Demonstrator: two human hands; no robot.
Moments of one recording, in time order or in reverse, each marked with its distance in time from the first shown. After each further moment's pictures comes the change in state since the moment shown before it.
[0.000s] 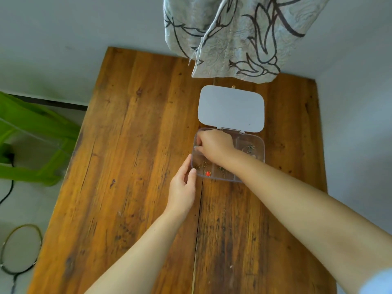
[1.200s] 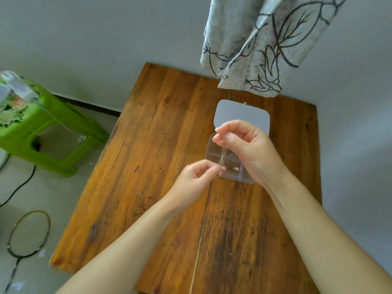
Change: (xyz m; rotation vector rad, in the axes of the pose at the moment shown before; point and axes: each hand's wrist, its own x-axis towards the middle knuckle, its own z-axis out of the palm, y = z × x) left_hand -0.062 0.073 -0.043 0.009 -0.263 0.224; right_hand -0.134 -0.044 -0.101 1.248 0.149 -0.193
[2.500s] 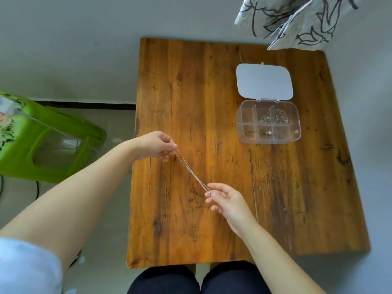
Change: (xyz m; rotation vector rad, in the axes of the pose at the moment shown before) left_hand 0.063 -0.071 -0.222 0.379 -0.503 -0.541; right_hand -0.063 0.115 0.206 0.334 0.433 0.725
